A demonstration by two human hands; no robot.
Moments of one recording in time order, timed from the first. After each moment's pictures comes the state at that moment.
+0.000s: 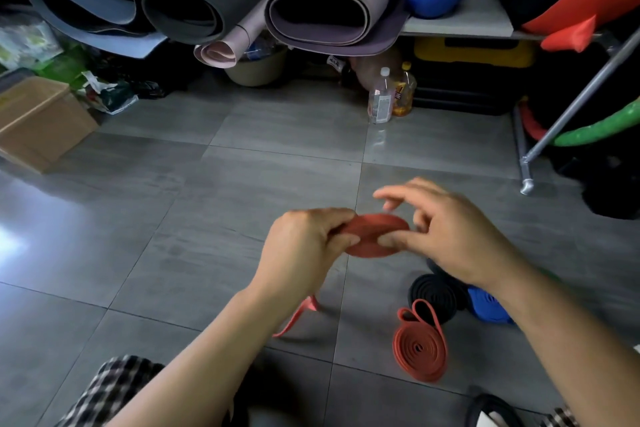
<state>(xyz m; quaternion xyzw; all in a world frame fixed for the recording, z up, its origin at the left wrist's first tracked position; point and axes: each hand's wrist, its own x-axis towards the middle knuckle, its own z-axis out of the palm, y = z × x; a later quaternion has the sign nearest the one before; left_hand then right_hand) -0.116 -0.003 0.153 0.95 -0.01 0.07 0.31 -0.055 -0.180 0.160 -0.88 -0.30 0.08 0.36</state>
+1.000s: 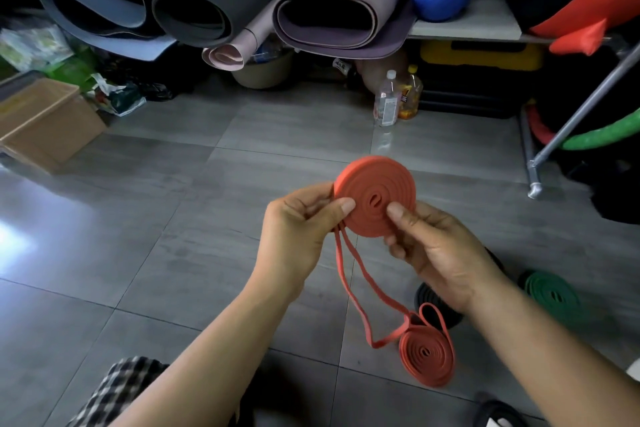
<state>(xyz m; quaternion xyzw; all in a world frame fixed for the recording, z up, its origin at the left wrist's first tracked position) -0.116 -0.004 0.169 0.69 0.13 0.10 0.70 -0.071 -0.153 0.137 -0.56 -0.01 0.25 0.79</state>
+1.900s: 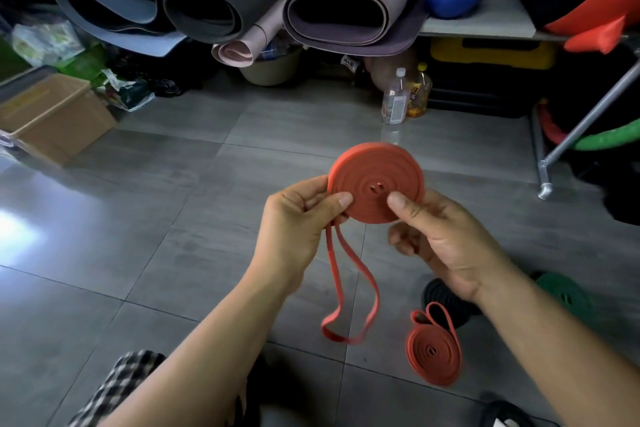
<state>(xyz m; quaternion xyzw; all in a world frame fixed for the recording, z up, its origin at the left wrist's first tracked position) -0.118 0.010 0.168 0.67 0.14 0.09 0.72 -0.070 -0.144 0.148 -0.59 -0.06 0.23 0.77</state>
